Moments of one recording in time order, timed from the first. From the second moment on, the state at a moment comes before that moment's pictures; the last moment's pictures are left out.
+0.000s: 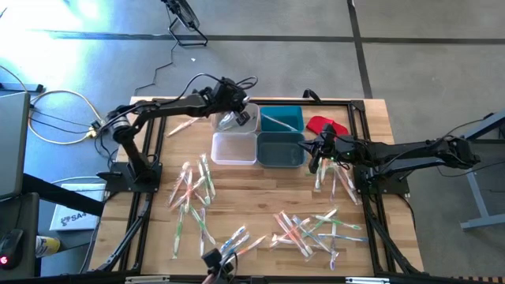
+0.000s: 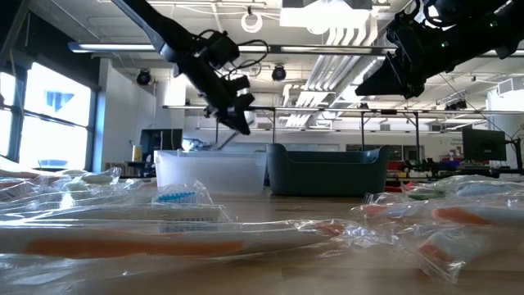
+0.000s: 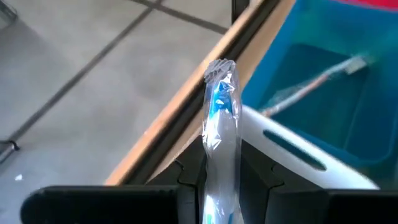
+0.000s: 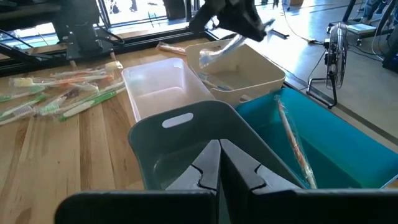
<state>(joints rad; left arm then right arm) 0.58 1.72 1.21 -0.11 -0.12 0.09 -0.09 0.86 0.38 0.14 0.31 0.16</state>
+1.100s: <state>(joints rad) 0.58 1.77 1.21 -0.18 -0.11 0.02 -0.09 0.86 0.38 0.14 0.31 0.16</state>
